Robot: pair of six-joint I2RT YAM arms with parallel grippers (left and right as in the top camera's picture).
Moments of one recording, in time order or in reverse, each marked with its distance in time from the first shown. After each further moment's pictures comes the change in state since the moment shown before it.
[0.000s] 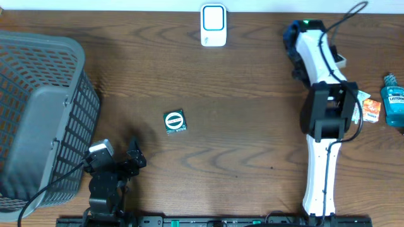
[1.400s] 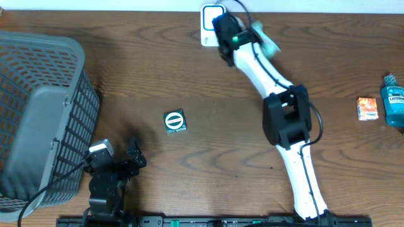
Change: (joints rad) left arm 0.000 0.000 0.000 0.000 0.000 0.000; right arm 0.306 0.056 0.000 0.668 0.242 -1.583
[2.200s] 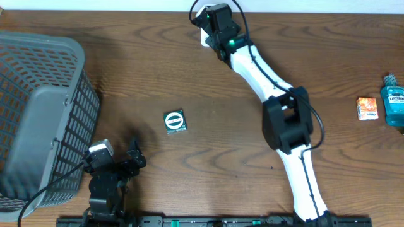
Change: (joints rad) left arm 0.000 0.000 0.000 0.000 0.000 0.000; right arm 0.067 -0.043 -0.063 0.625 -0.525 -0.396
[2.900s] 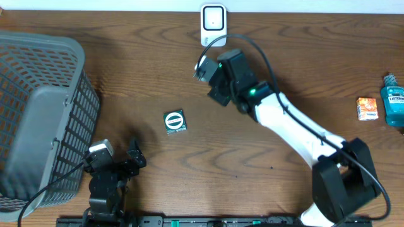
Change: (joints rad) left arm 0.000 0.000 0.000 0.000 0.000 0.000; right arm 0.089 -0.732 -0.912 0.071 -0.377 0.158
